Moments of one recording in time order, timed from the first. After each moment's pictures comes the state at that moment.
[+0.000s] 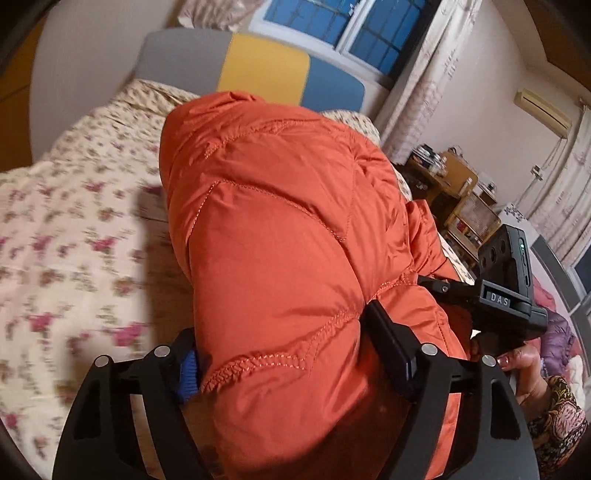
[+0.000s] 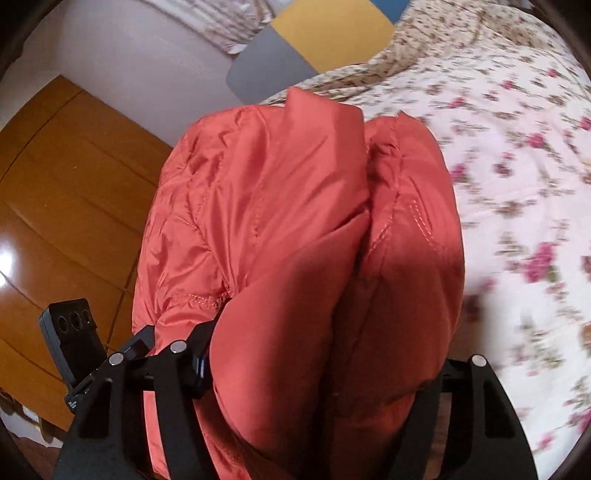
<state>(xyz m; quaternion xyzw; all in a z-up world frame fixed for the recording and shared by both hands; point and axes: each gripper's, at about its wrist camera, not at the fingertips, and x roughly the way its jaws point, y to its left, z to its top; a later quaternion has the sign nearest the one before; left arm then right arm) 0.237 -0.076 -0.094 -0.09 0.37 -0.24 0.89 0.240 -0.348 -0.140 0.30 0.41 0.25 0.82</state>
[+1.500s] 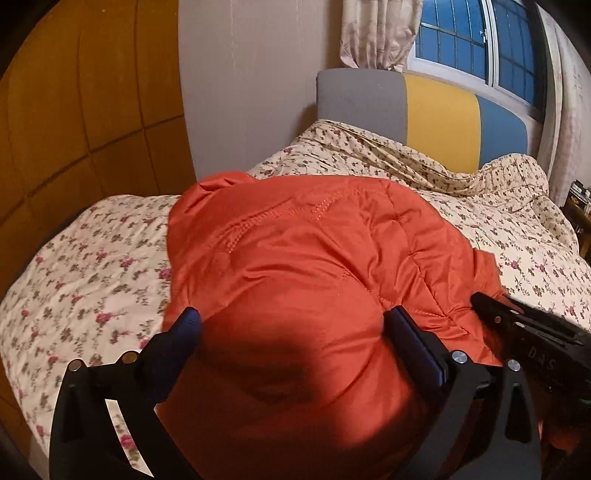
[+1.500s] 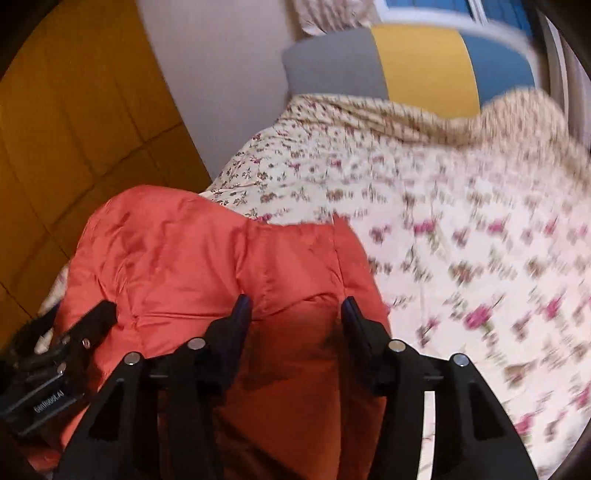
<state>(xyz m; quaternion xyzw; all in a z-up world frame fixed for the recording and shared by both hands) 0.278 0.089 -0.098 -0.02 0.32 0.08 0.94 0.327 -0.095 -0.144 0.11 0.38 0.18 0.90</state>
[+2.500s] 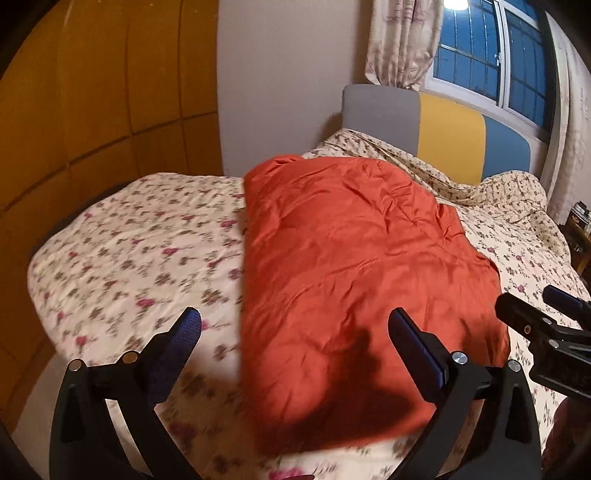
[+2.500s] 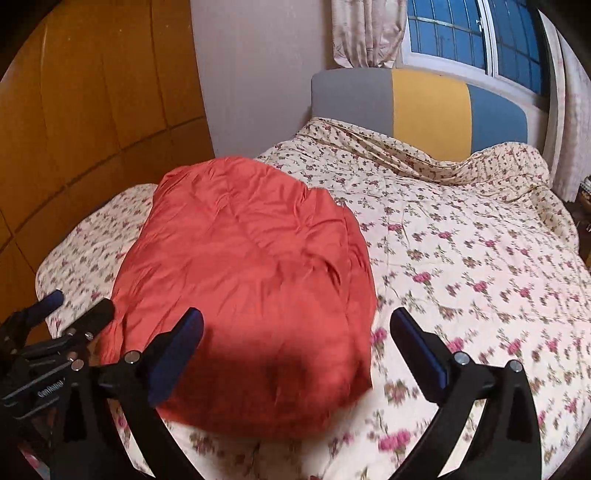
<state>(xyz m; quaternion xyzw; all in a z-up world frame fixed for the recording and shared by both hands) 0.121 0.085 -0.068 -0.05 0.31 0.13 0.94 0.165 -0.102 -0.069 0.00 0.34 0.17 0.93</state>
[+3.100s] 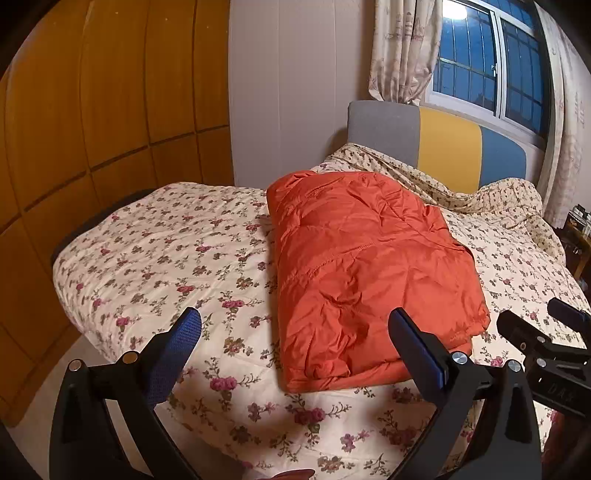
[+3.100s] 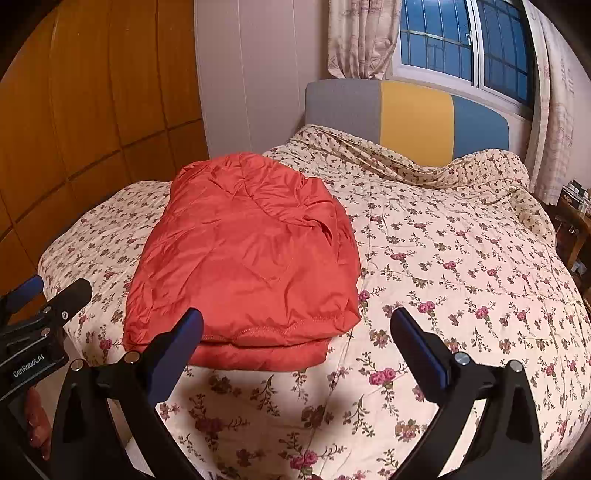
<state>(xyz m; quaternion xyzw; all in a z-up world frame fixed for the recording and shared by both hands) 0.049 0.080 -0.042 -0.05 0.29 0.14 0.95 0.088 -0.108 -0.055 -0.01 0.33 0.14 0.93</state>
